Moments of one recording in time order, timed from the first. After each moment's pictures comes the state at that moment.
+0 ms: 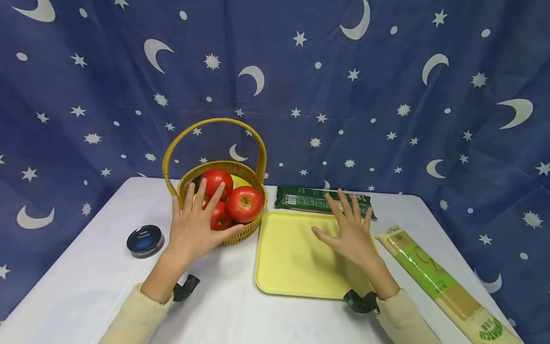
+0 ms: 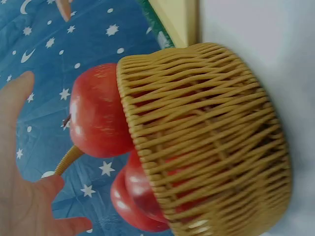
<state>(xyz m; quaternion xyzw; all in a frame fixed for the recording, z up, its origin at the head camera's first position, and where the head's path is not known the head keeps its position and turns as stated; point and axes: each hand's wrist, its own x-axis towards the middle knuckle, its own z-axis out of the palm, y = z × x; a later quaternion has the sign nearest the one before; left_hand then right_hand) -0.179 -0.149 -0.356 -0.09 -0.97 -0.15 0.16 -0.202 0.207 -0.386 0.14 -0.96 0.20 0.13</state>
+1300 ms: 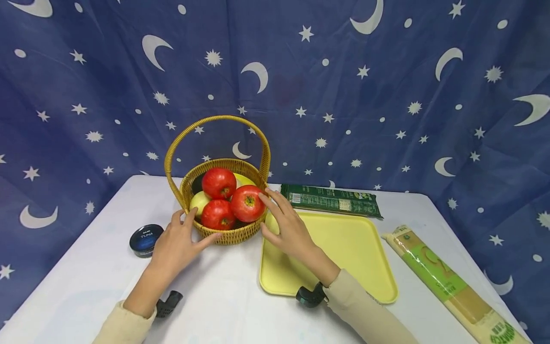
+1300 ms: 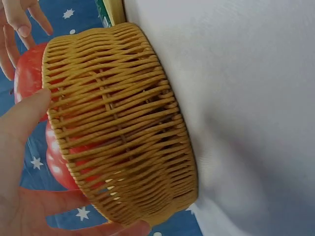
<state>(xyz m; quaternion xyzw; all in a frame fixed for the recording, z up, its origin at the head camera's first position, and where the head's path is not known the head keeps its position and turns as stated) -0.170 -0.188 -0.390 -0.04 -0.97 -0.18 0.14 -0.225 0.082 -0.394 0.36 -0.87 0.28 0.21</state>
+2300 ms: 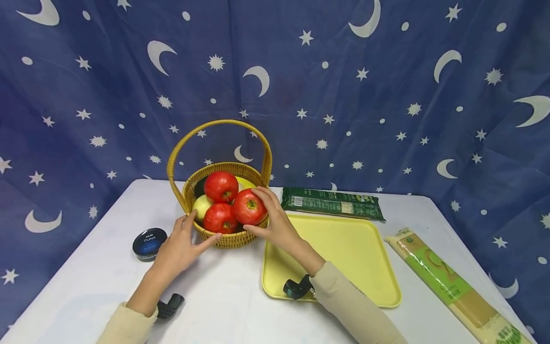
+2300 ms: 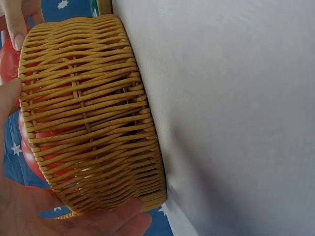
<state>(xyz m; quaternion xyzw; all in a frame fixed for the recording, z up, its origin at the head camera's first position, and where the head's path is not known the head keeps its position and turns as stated) -0.179 -0.200 -0.400 -0.01 -0.97 -0.25 0.05 -0.246 0.047 -0.401 0.36 -0.80 0.45 0.16</state>
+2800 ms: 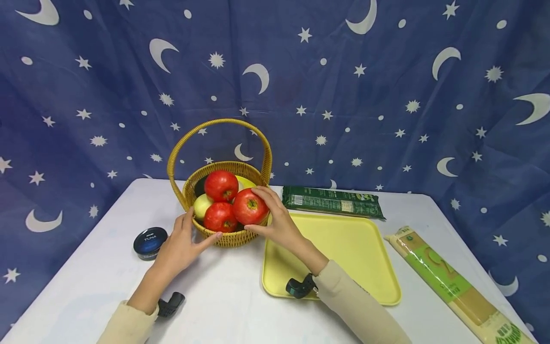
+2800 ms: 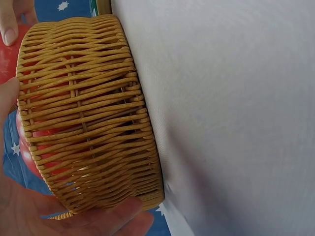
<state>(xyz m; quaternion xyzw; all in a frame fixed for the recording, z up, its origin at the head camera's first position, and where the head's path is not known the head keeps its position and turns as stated) -0.178 -0.201 -0.403 -0.01 -0.96 -0.27 0.05 -0.244 0.052 -0.396 0.36 -0.80 0.45 0.17</state>
